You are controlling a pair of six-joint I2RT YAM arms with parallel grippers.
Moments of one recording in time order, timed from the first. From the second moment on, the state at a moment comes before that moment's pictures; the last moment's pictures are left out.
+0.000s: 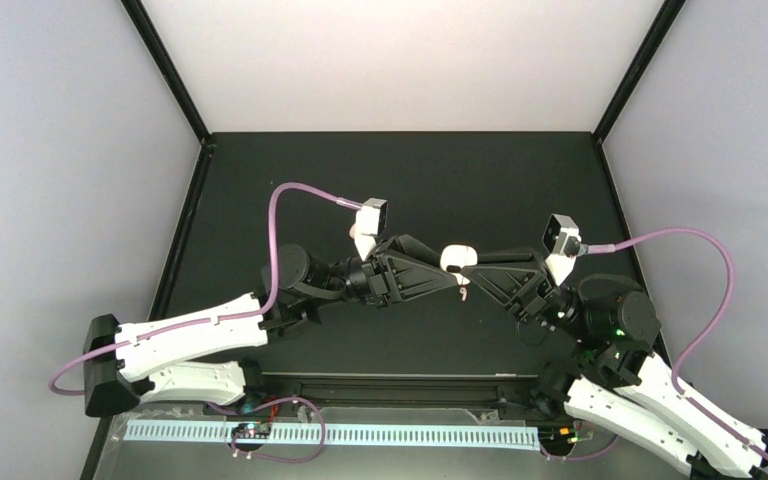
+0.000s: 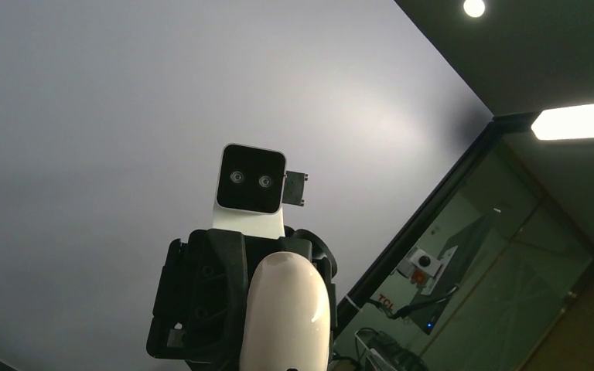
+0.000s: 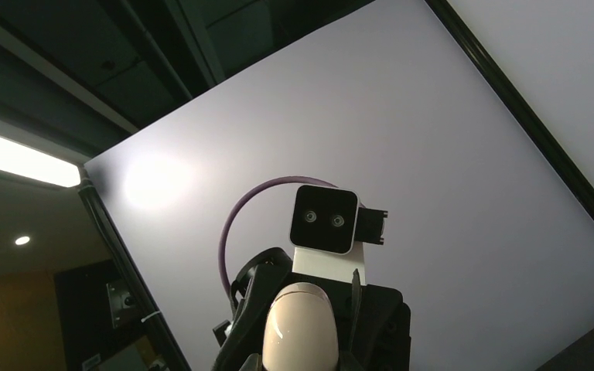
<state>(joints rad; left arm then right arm) -1.17 1.11 0.91 0.64 0.29 -0.93 0.93 0.47 0.67 0.34 -0.24 0.82</state>
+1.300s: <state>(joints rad) -1.17 1.01 0.88 0.57 0.25 -0.87 0.93 0.50 0.86 -0.01 -0.17 0.74</state>
